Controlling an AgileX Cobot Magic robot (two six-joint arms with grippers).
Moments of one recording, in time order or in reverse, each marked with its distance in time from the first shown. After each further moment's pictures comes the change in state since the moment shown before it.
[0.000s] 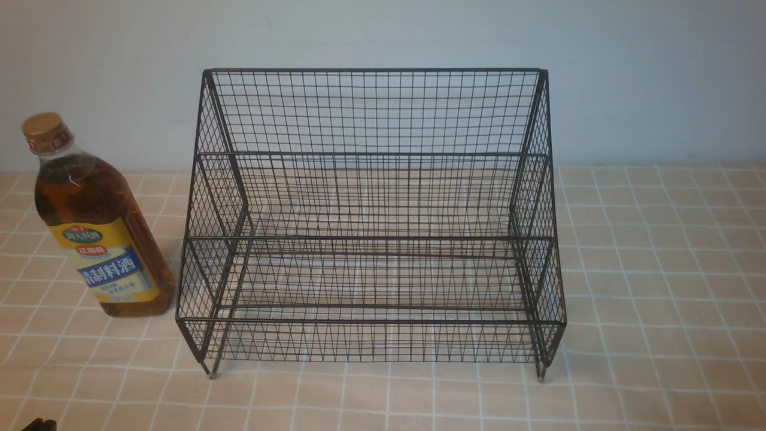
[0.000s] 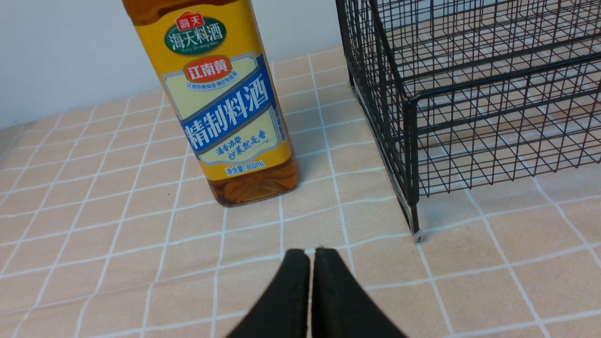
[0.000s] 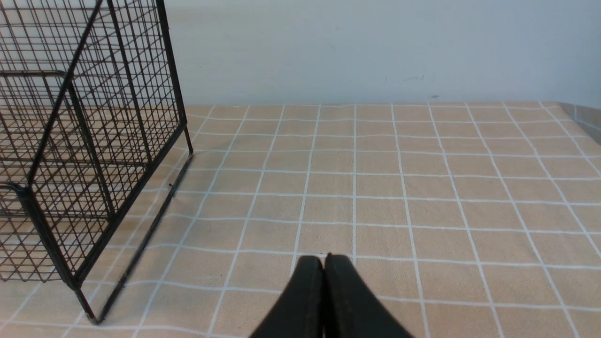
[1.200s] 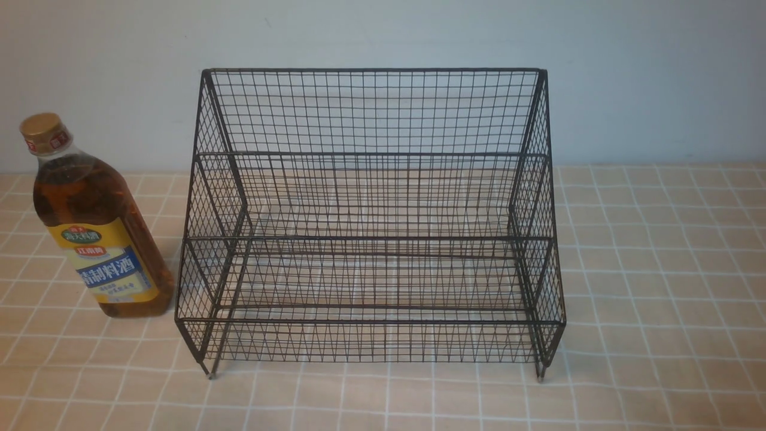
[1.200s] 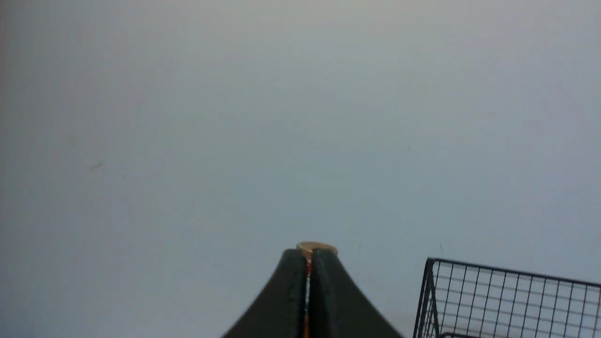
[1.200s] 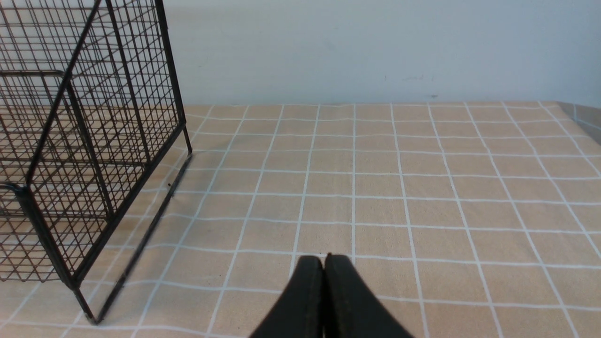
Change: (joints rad) right arm 0.000 0.000 0.000 0.000 0.000 0.000; left arm -0.001 0.291 -0.090 -0.289 -0.816 -0.051
